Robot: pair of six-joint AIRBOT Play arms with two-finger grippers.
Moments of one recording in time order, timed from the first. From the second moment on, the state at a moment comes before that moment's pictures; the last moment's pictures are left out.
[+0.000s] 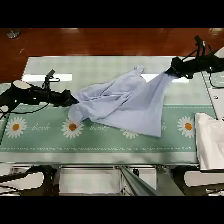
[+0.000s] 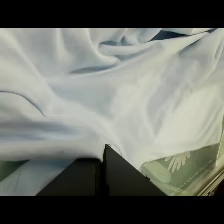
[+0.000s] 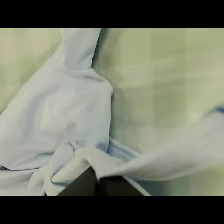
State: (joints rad) left arm 0.07 -1.43 0.91 0.65 -1.09 -1.08; right arm -0.17 -1.60 1.51 -0.96 1.13 1.48
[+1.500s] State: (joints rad) left arm 0.09 -1.52 0.90 0.57 -1.19 -0.98; right arm -0.14 -1.32 0.73 -1.02 1.12 1.40
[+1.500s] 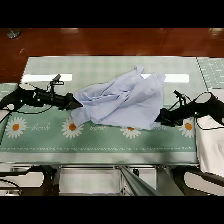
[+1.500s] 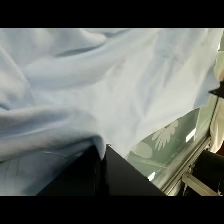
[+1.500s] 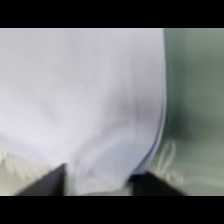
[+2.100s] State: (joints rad) left arm 0.10 -1.24 1.33 0.46 -1.10 -0.98; right arm -0.05 -1.31 1.65 -0.98 1.26 1.43
